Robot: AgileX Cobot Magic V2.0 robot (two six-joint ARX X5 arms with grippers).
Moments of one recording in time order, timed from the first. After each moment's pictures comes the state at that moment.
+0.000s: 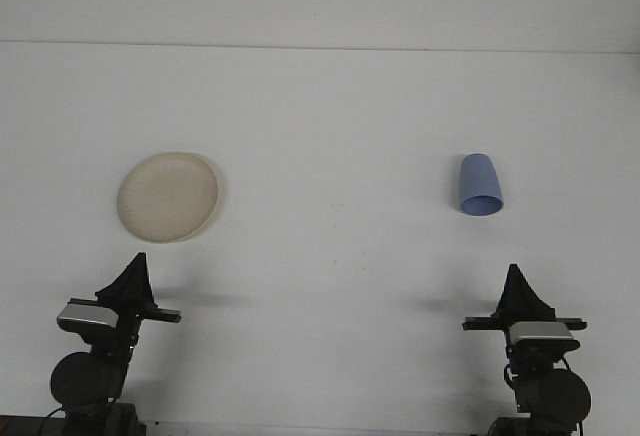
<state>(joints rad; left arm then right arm) -0.05 0.00 0.03 0.22 0.03 -0.04 -0.01 0.00 0.01 0.11 -0.05 0.07</state>
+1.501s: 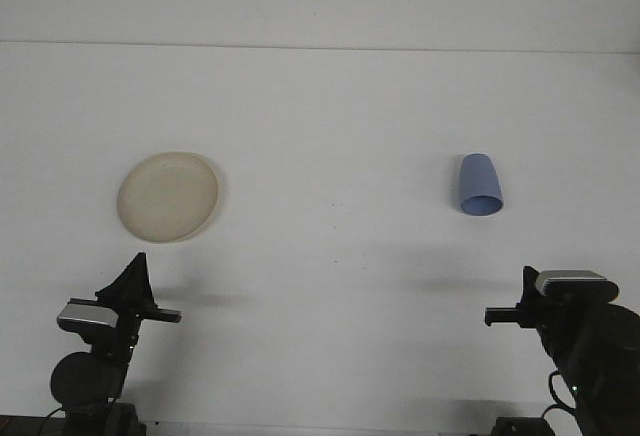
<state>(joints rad) -0.05 0.00 0.03 0.22 0.03 -0.04 -0.01 0.53 0.83 -0.80 -0.08 0.06</state>
